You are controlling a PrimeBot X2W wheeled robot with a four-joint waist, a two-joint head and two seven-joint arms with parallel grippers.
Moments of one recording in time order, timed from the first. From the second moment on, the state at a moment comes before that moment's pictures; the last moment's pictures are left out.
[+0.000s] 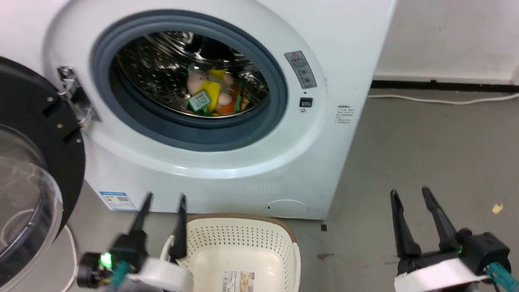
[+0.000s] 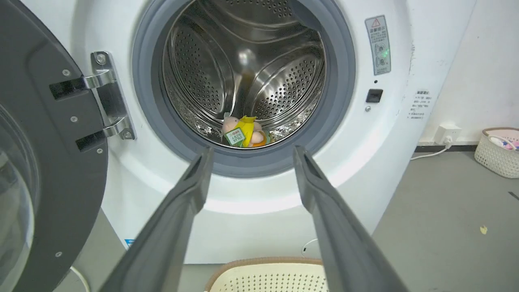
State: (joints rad) left arm -0.07 0.17 -0.16 0.13 -0.21 0.06 -0.26; right arm -0.01 -0.05 0.03 0.04 0.18 0.13 -0.26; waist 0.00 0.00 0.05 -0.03
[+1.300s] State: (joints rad) left arm 0.00 0.14 -0.17 0.10 -0.13 0.07 -0.22; right arm 0.05 -0.05 0.03 0.06 0.16 0.13 -0.22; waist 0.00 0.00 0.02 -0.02
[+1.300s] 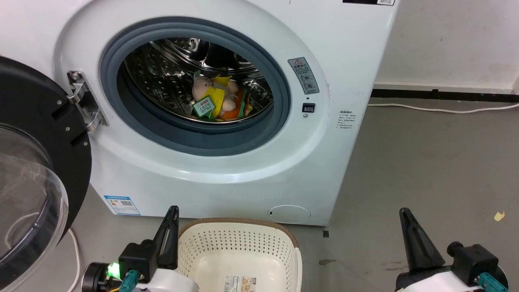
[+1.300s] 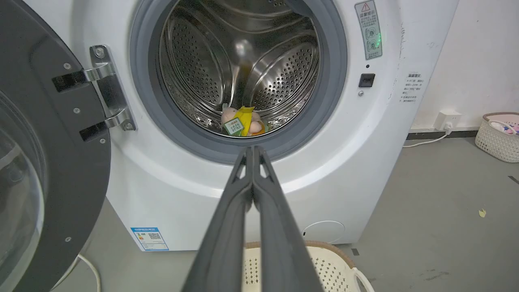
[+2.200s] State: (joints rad) left arm 0.00 0.11 -0.13 0.08 -0.10 0.05 -0.16; right arm 0.05 -0.05 0.02 0.05 0.12 0.13 -0.16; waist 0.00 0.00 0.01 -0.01
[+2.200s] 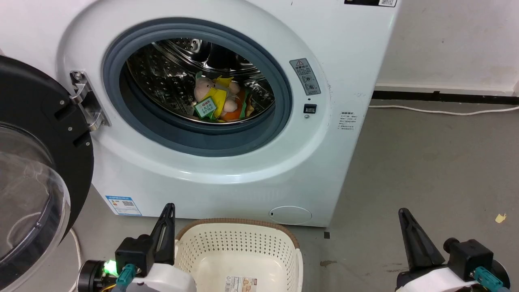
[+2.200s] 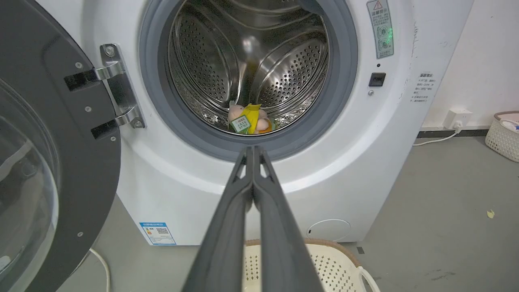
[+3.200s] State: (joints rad) left arm 0.00 0.09 -0.08 0.05 -0.06 0.03 -0.10; right arm 0.03 -0.05 0.02 0.03 0.08 0.13 -0.10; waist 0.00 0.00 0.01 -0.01
